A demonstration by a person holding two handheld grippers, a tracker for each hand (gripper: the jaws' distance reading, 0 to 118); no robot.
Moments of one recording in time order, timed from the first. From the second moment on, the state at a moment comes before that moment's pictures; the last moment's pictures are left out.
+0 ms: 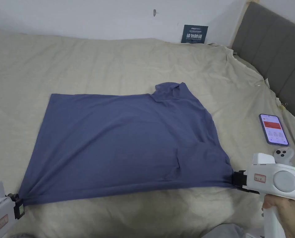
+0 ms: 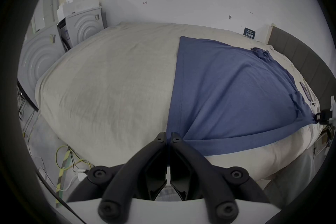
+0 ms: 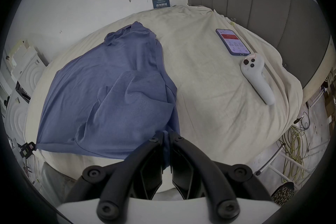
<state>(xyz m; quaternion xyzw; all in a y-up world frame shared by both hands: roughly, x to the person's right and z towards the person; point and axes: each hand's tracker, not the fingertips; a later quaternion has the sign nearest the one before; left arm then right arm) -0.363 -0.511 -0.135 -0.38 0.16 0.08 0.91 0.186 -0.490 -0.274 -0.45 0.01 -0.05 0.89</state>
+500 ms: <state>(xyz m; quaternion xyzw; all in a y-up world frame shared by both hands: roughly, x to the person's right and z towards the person) -0.370 -0.506 -0.136 -0.41 0.15 0.09 0.89 0.184 -0.500 -0.262 -0.47 0.00 -0.02 0.88</state>
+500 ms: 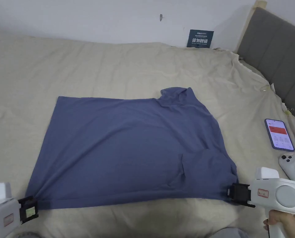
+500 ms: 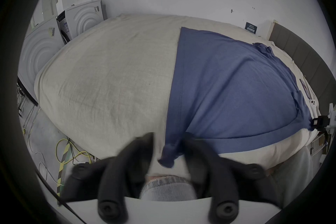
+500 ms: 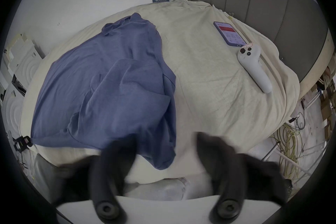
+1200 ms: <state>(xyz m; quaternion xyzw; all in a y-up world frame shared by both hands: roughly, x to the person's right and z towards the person) -0.316 -0.393 -0.137 -0.10 0.15 -0.01 0.98 0.118 -0.377 -0.191 -0.11 0.02 0.05 0.99</state>
